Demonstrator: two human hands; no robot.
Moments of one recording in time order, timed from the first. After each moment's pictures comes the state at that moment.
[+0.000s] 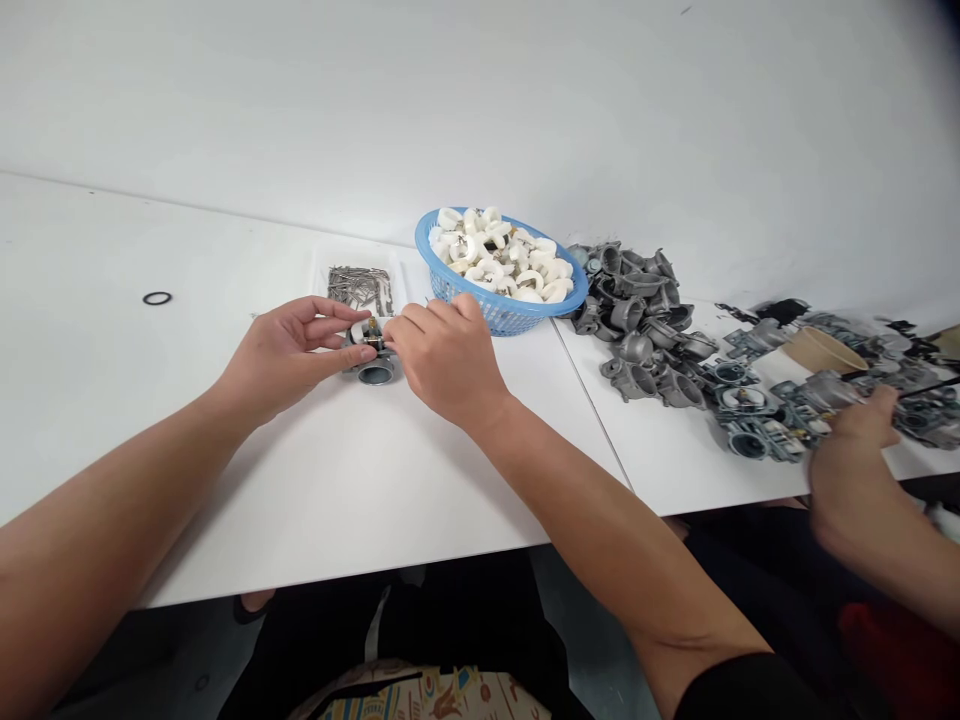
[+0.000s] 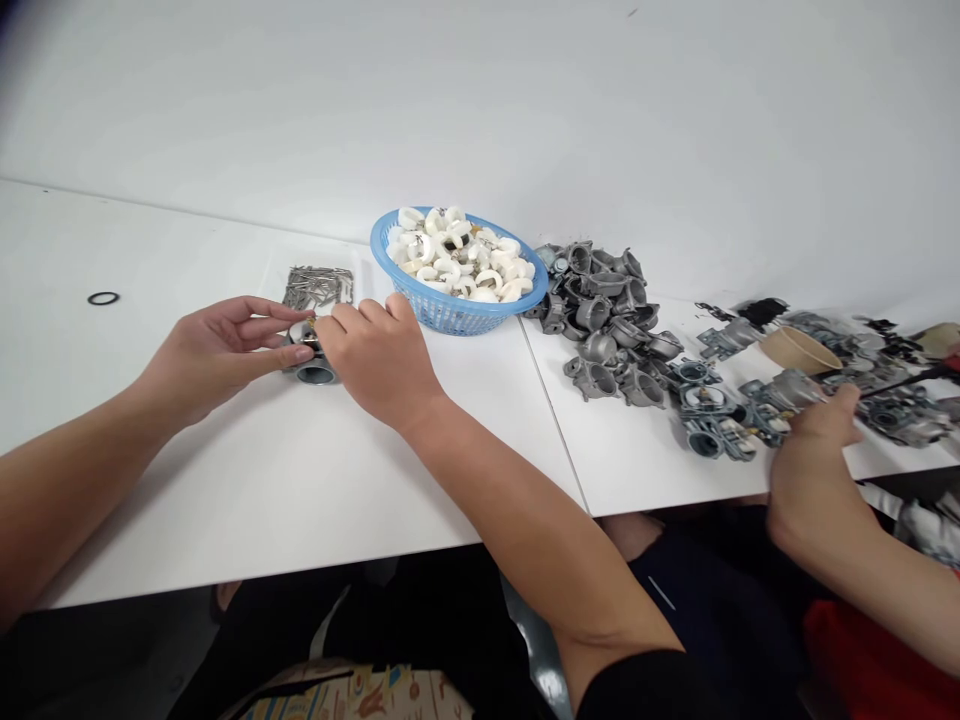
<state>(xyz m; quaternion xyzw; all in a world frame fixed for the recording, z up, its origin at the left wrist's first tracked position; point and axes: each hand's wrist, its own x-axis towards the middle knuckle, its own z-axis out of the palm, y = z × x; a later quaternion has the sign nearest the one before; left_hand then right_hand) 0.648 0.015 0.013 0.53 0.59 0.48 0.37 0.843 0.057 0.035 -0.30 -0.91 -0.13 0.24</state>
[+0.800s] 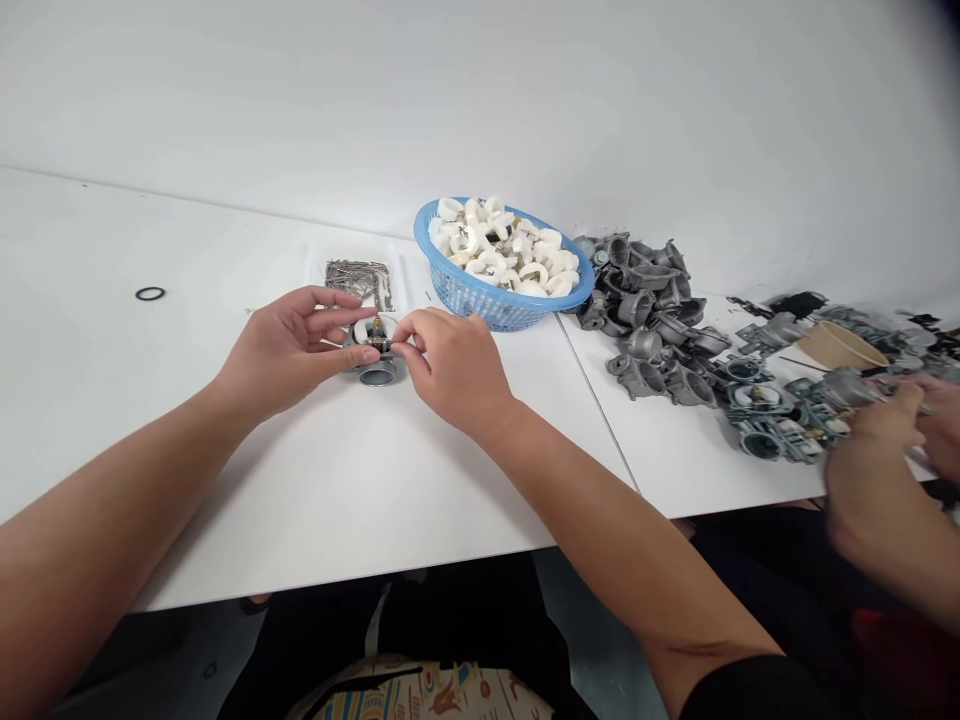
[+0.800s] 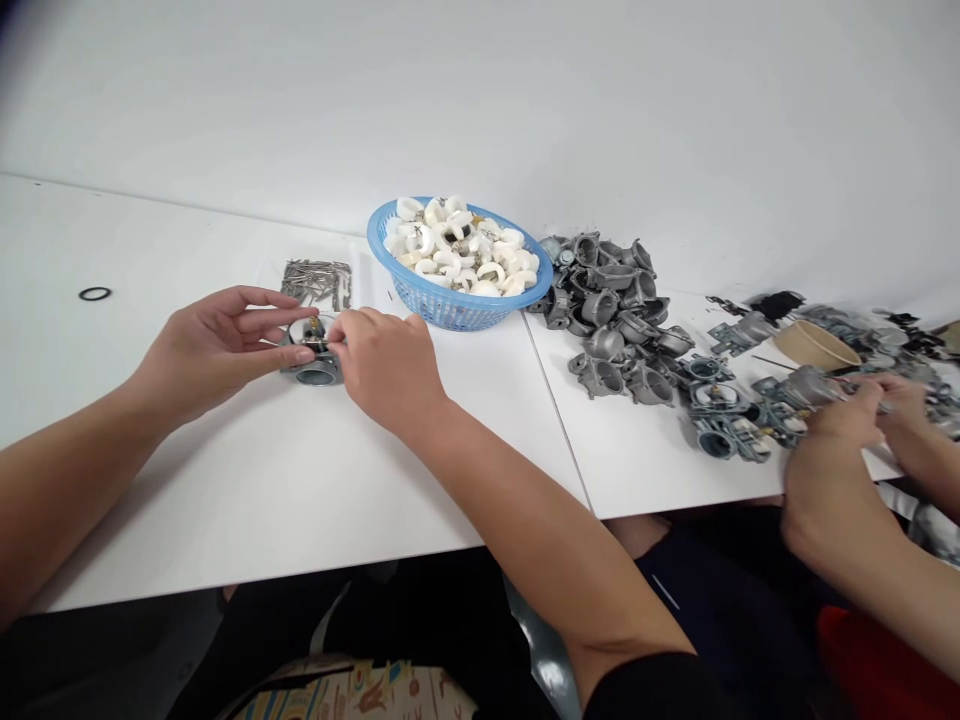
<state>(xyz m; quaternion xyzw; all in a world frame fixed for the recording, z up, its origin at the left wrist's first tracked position) 0.650 0.016 0.012 0.55 0.58 0.49 0.36 0.852 0.050 0.033 -0.37 -0.89 0.07 0.27</state>
